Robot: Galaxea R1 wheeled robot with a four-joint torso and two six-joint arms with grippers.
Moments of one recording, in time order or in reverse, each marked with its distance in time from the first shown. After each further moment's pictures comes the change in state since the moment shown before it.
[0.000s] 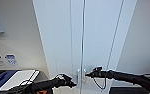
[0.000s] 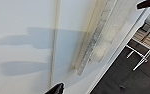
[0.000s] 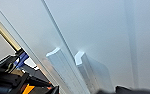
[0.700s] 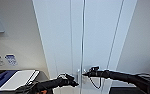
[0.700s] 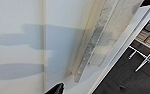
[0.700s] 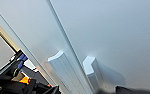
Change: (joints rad) left arm -0.001 0.096 -0.114 0.000 -0.001 0.000; right arm 0.000 0.081 -0.089 0.000 0.008 0.000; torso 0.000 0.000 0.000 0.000
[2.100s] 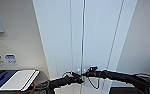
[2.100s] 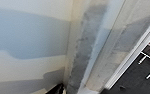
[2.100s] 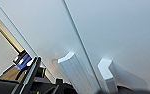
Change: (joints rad) left arm -0.021 0.253 -0.314 0.016 -0.029 0.001; right arm -0.002 0.030 0.002 0.000 0.014 0.002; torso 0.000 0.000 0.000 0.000
